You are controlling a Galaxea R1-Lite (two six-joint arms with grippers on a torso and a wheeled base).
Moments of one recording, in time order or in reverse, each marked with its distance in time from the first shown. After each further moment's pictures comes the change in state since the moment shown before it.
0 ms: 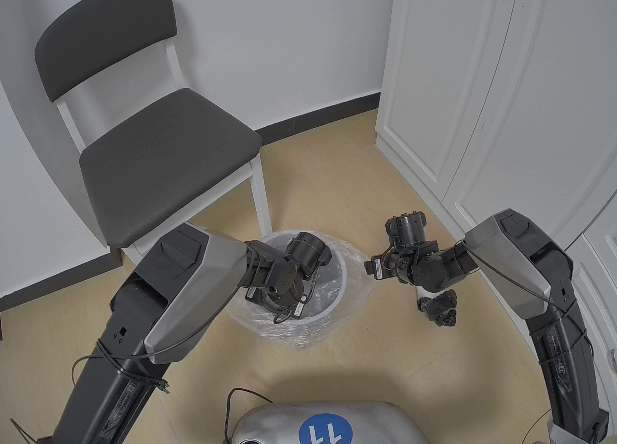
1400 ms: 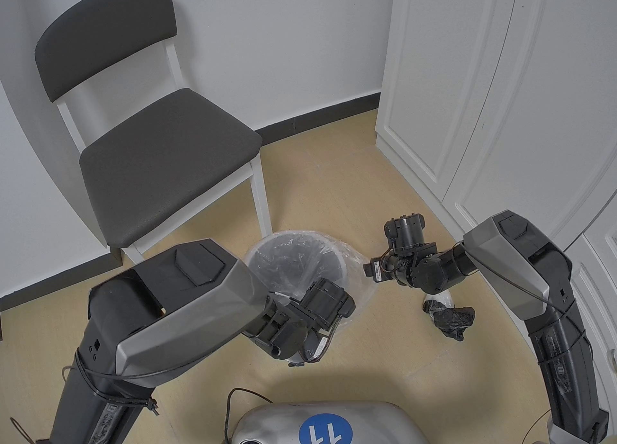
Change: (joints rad) left arm -0.160 -0.179 0.561 -0.451 -0.030 -0.033; right arm 0.004 0.005 0.005 0.000 0.000 -0.001
